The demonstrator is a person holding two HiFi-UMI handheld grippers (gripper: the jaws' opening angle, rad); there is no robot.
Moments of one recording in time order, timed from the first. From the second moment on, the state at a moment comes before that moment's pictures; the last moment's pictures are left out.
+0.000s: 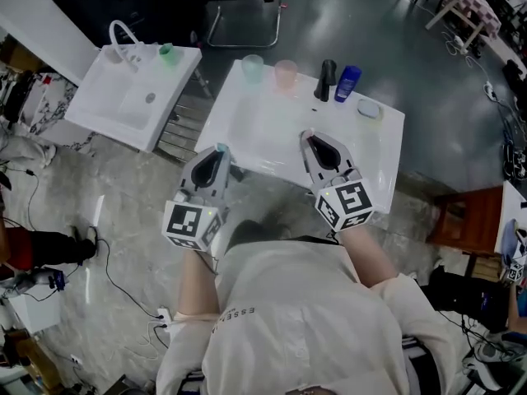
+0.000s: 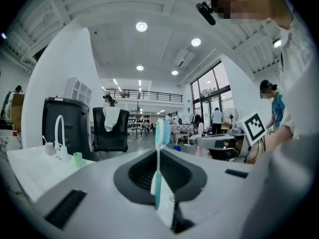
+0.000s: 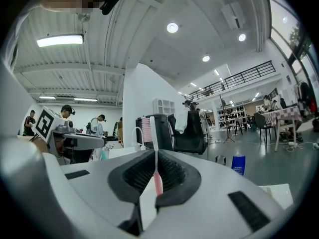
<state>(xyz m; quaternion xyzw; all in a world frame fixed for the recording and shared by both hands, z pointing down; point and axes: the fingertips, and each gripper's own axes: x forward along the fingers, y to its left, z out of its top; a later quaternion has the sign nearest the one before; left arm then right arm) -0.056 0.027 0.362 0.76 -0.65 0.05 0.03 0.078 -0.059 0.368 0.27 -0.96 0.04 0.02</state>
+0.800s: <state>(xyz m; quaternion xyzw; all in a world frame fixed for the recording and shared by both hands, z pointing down) -0.131 -0.165 0.361 0.84 -0.54 0.04 0.02 0.010 -0.218 0.371 0.39 -0.92 0.03 0.01</state>
